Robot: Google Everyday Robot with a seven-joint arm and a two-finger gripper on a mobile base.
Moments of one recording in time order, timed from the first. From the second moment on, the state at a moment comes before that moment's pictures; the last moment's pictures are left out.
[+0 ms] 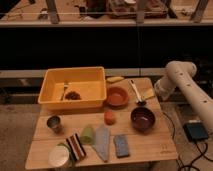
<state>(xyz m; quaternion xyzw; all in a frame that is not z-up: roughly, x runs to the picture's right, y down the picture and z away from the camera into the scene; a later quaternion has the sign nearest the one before) 0.293 0.057 0.834 -0.11 -0.27 -0.70 0.65</state>
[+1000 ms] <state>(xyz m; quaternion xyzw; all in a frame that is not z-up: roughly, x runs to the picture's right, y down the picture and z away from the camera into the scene) 0.294 0.108 0.806 -0.08 -0.29 -0.71 0.64</state>
